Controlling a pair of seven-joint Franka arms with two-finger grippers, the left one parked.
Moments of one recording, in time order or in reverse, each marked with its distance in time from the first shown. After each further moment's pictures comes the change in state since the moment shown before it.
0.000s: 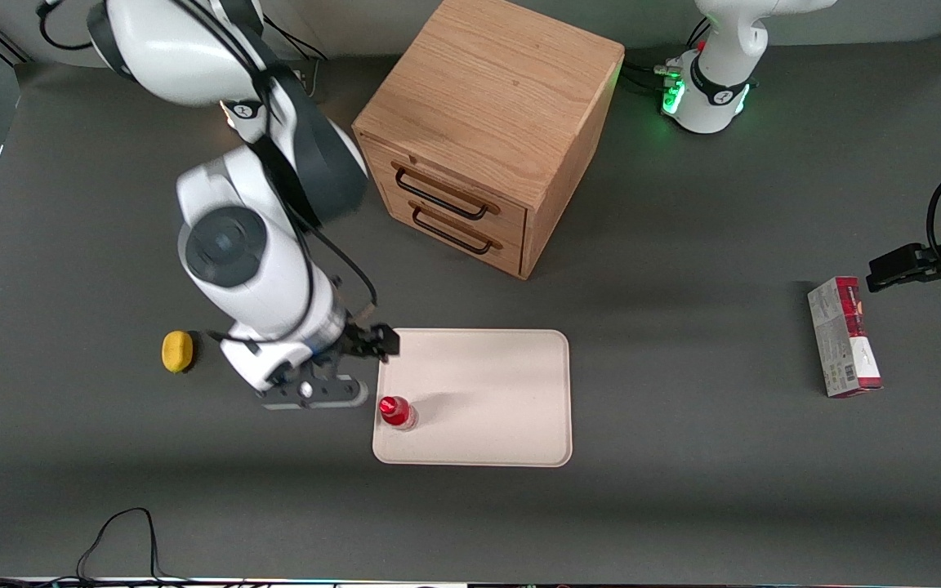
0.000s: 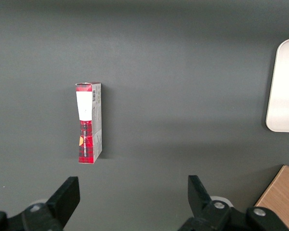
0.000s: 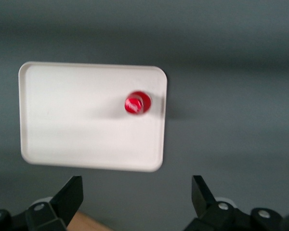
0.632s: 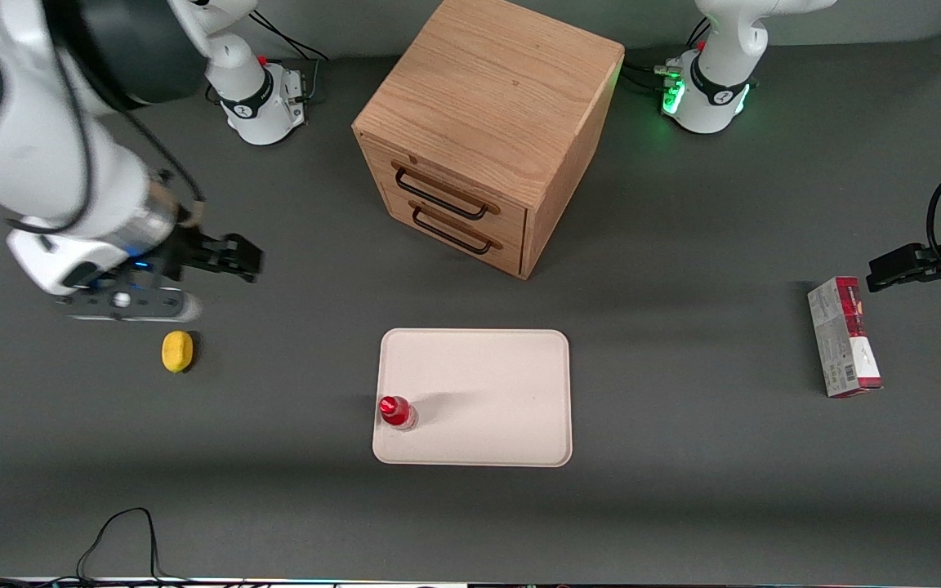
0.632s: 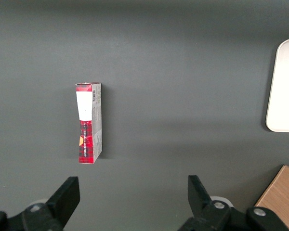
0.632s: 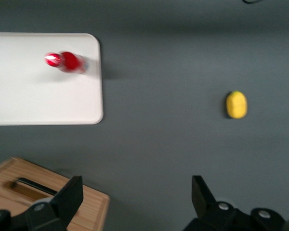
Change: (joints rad) arm -0.021 -0.365 -0.175 -0.310 -0.019 -0.174 -0.160
